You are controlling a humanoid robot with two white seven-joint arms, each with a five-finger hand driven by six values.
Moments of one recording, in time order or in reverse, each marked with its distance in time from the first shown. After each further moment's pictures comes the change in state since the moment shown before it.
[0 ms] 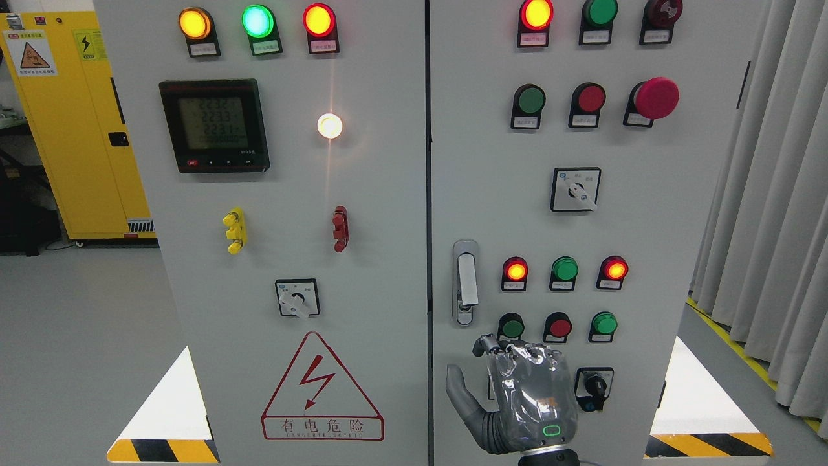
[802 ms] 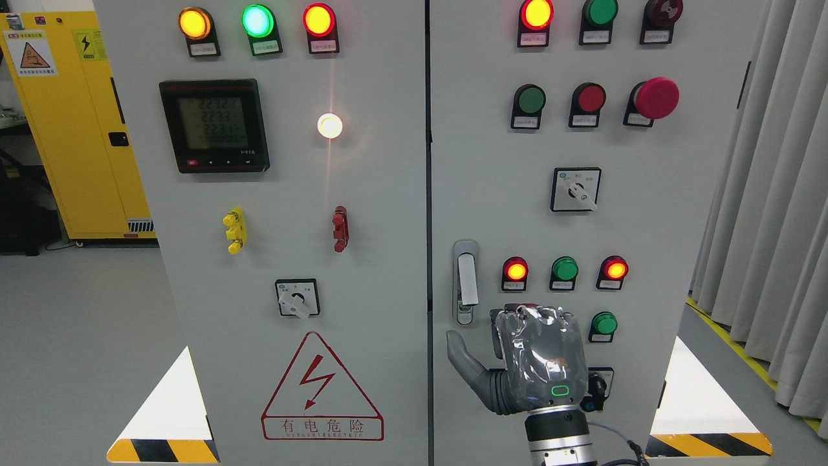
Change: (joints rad) left arm 0.000 0.000 0.000 0.000 0.000 0.000 0.000; right arm -0.099 -0.001 -0.018 0.008 0.013 0.042 0.022
